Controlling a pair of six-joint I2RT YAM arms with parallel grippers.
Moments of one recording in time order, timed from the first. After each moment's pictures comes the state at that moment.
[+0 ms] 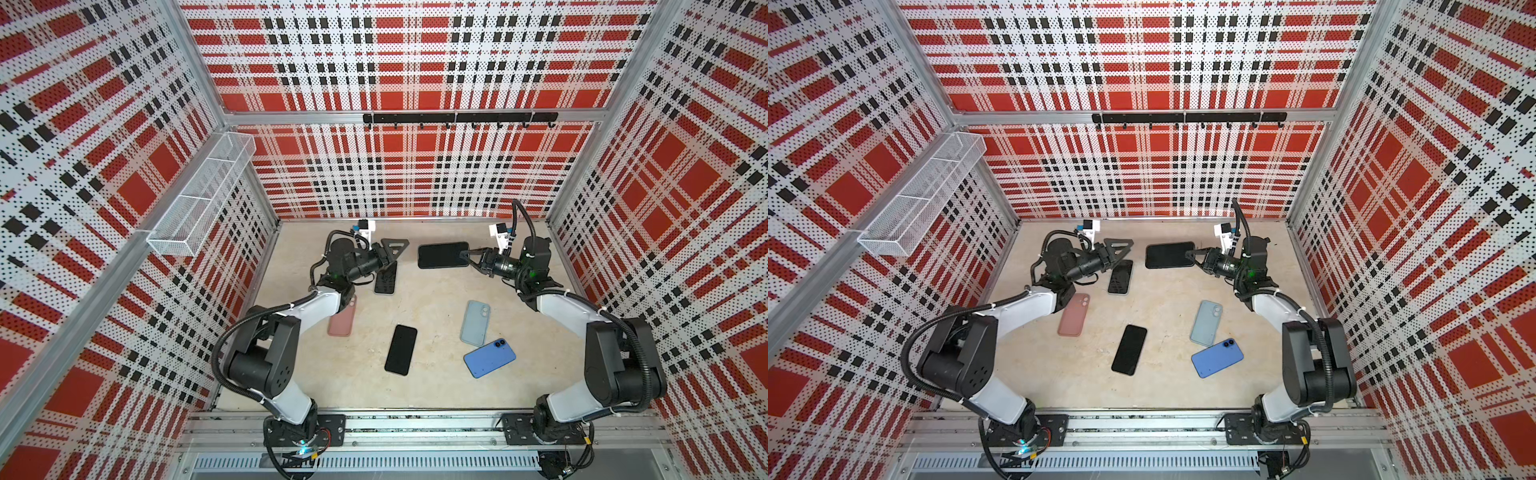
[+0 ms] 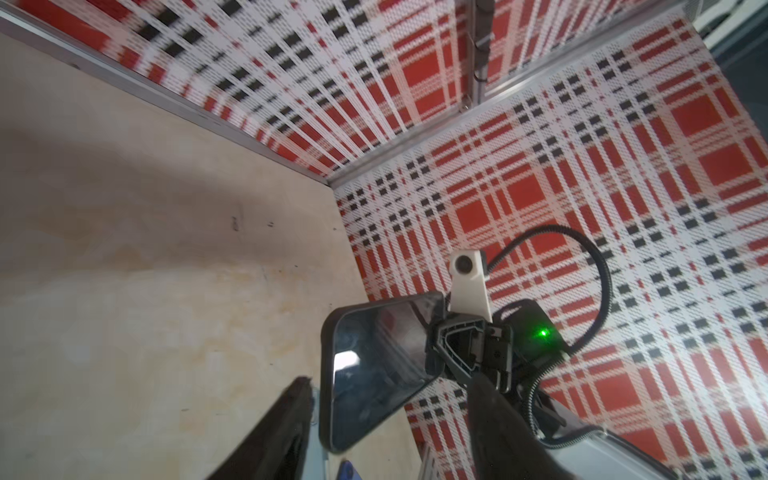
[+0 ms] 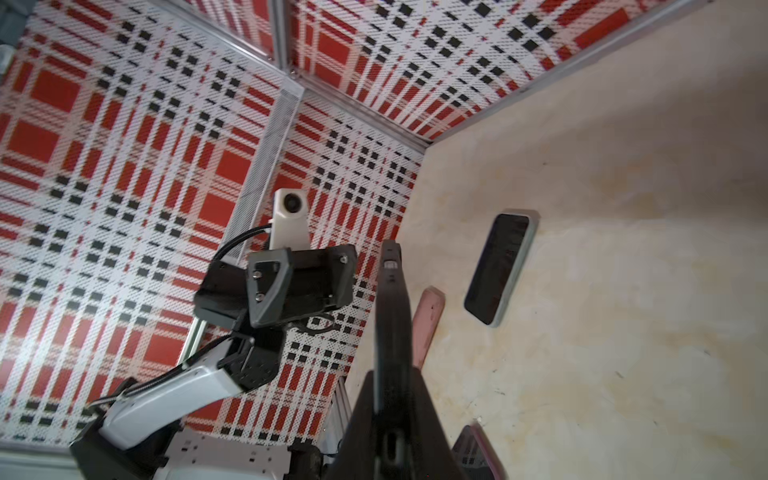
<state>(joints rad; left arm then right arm) -0.30 1.58 0.91 0.62 0.62 -1.00 0.12 1.53 0.88 0.39 -0.91 0.86</state>
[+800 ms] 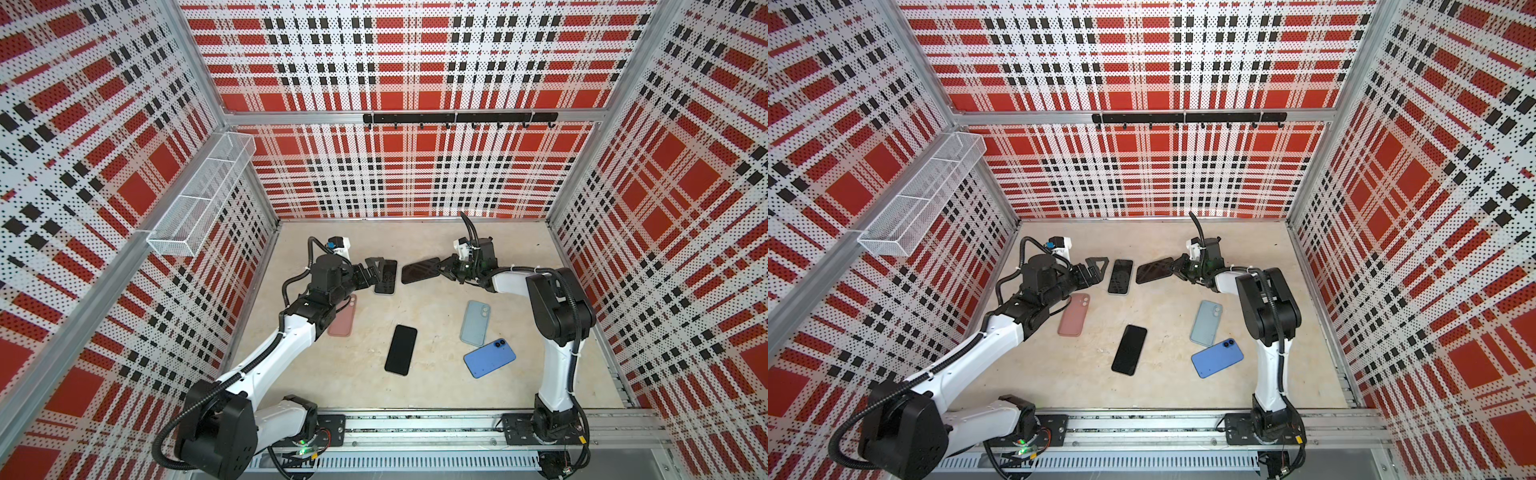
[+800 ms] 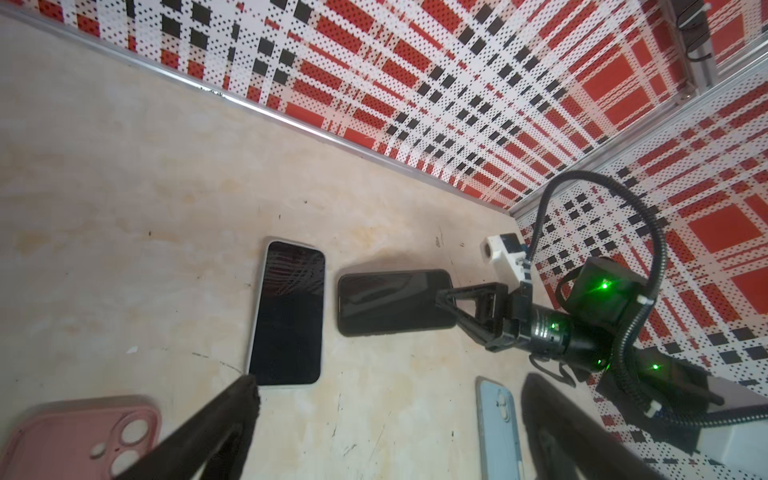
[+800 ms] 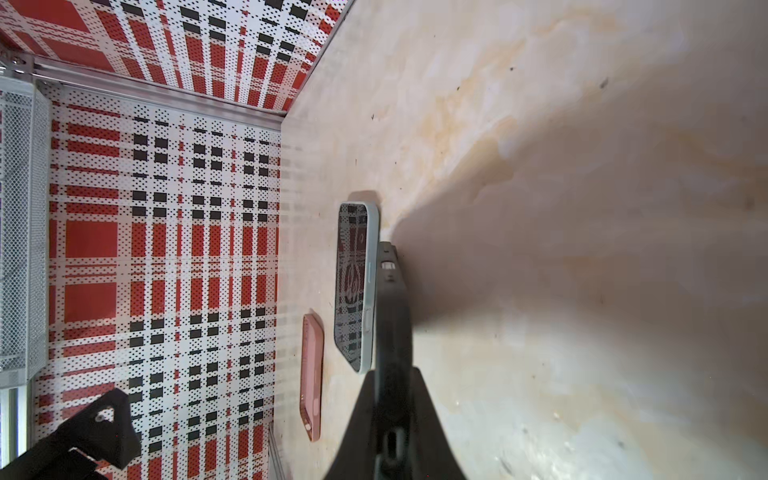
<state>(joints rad) -0.34 1.19 0.78 0.04 0.14 -0.56 0.29 2.07 1.20 0.27 -0.66 0.84</state>
